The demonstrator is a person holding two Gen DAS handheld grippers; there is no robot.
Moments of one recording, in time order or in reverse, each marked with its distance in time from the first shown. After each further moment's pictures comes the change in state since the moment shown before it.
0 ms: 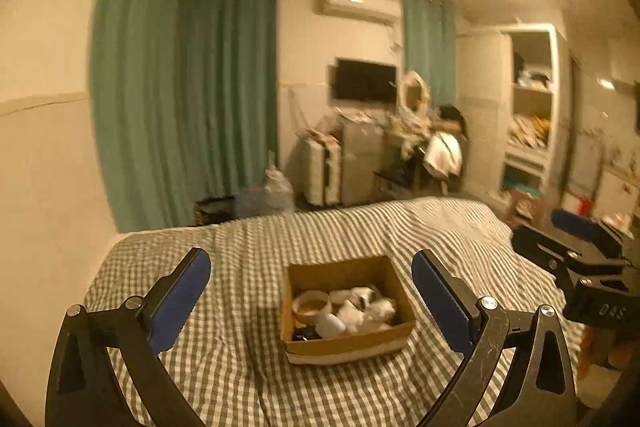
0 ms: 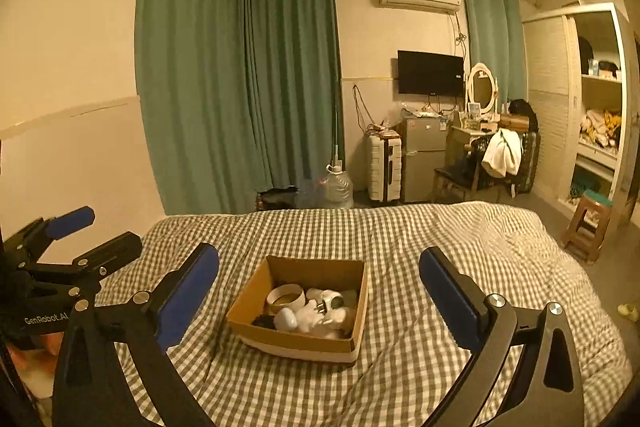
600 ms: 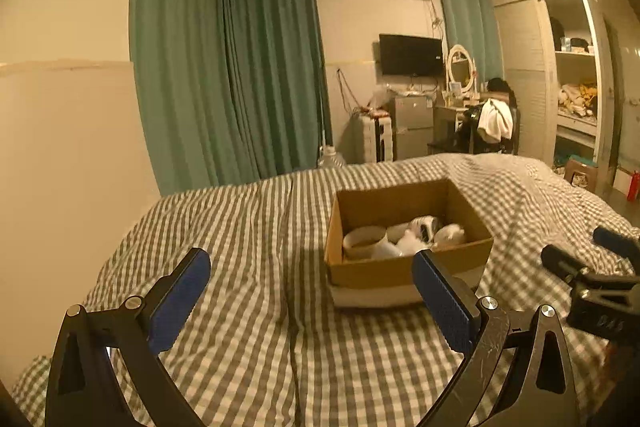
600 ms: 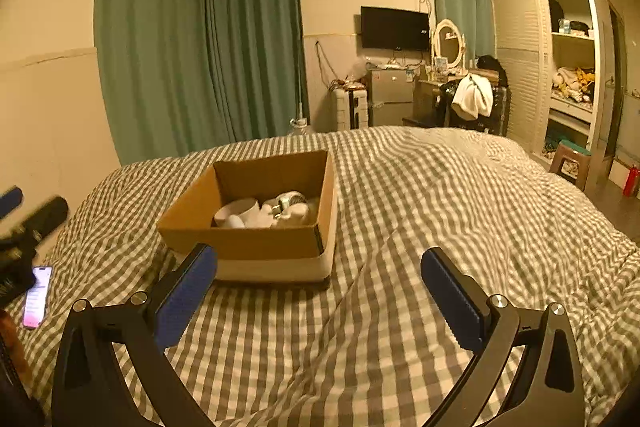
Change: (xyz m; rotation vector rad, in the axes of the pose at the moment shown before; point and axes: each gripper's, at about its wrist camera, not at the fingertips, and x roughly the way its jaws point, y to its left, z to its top) left arm 0.046 -0.004 -0.140 0.051 0.058 0.189; right arm 0.074 -0.024 -0.156 0.053 0.113 -0.113
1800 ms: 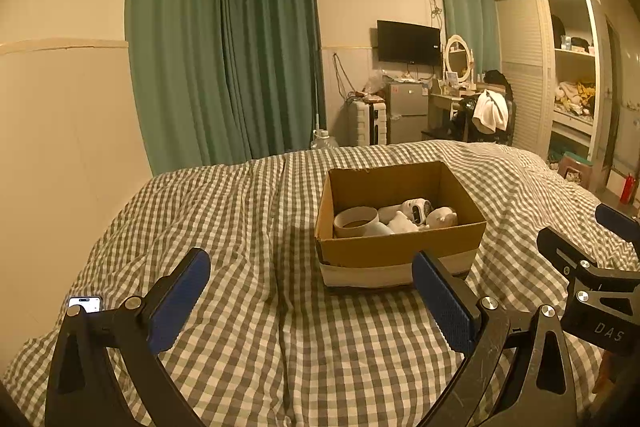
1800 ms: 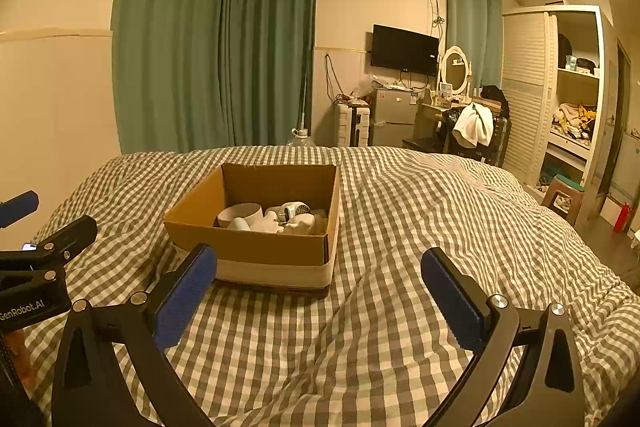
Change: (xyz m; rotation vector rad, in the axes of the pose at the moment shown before) left arm 0.001 -0.001 -0.004 -0.018 0.055 -0.034; right arm -0.017 0.025 0.002 -0.108 -0.058 -0.040
